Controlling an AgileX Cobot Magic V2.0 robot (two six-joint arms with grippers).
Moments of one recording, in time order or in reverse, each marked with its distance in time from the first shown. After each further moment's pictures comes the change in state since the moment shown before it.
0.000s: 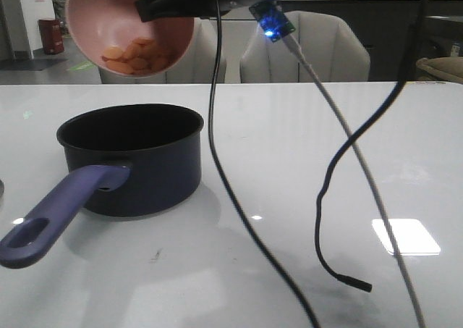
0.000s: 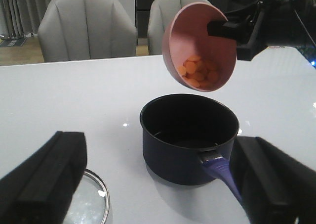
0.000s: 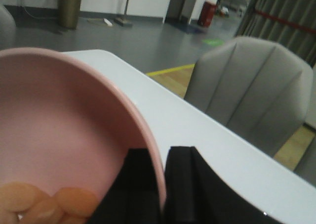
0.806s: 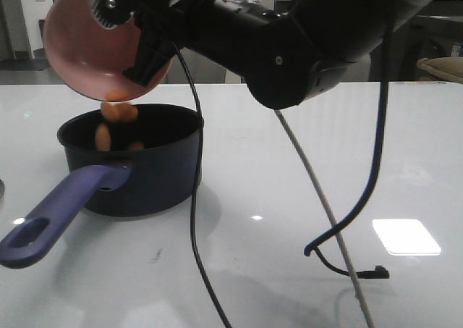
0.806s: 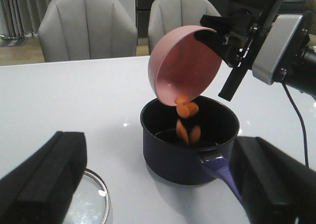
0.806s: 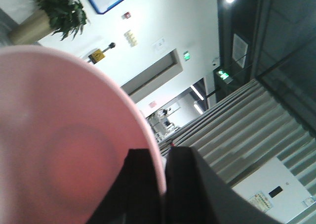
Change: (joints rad) left arm 0.000 0.000 0.000 0.000 0.000 0.000; right arm 0.066 0.151 0.078 -0.023 -0.576 -0.673
